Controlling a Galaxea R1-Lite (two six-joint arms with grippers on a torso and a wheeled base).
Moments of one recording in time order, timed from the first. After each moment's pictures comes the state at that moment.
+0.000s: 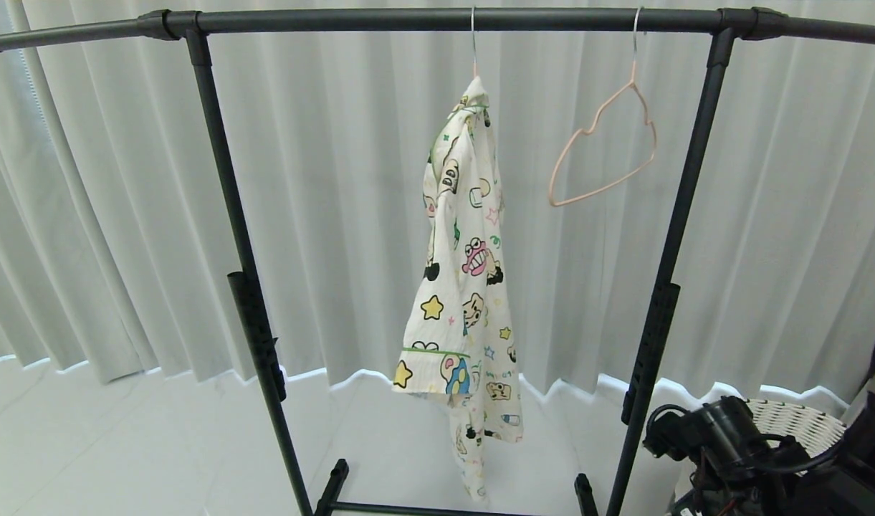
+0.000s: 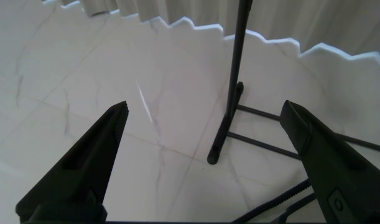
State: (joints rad) left arm 0.06 0.48 -0.01 -0.01 0.23 0.02; right arm 0.46 1.97 -0.36 -0.51 -0.28 -0.10
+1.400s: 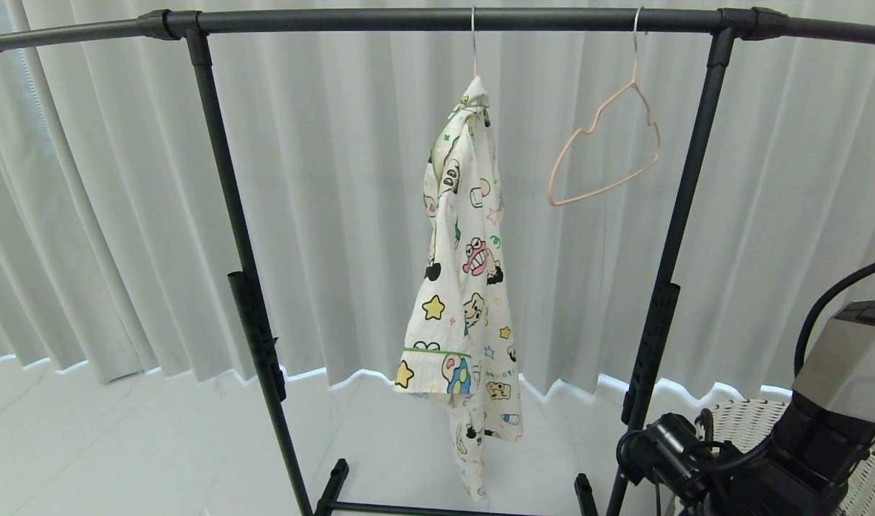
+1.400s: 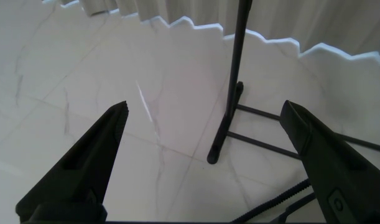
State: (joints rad) left arm 0.07 0.48 -0.01 -0.01 0.23 0.02; right arm 0.58 2.08 -0.49 -0.24 -0.52 -0.11
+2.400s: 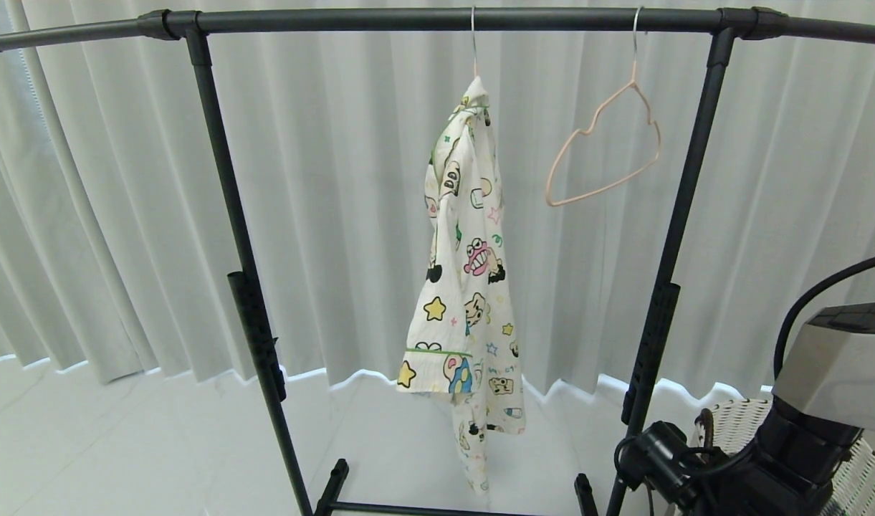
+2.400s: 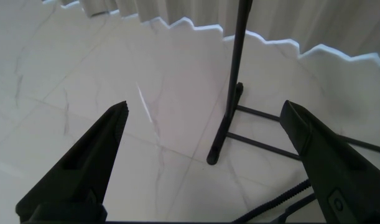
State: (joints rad) left arm 0.07 0.48 -0.01 -0.01 0.23 0.02; right arm 0.60 2.11 -0.50 -0.20 -0.55 -0.04
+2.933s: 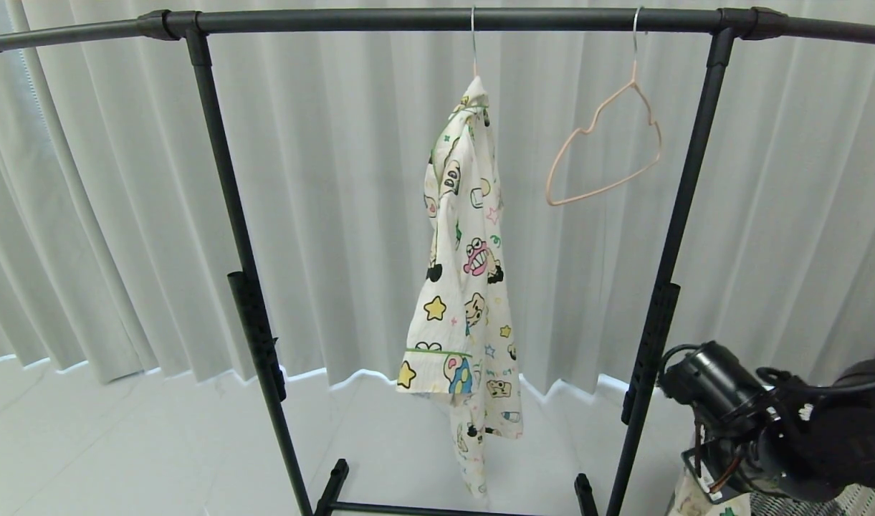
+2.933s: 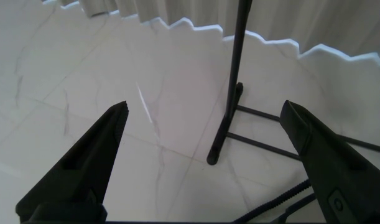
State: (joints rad) left arm 0.06 0.48 -0.01 -0.01 0.23 0.02; right arm 0.60 1.70 -0.72 0.22 -0.56 0.26
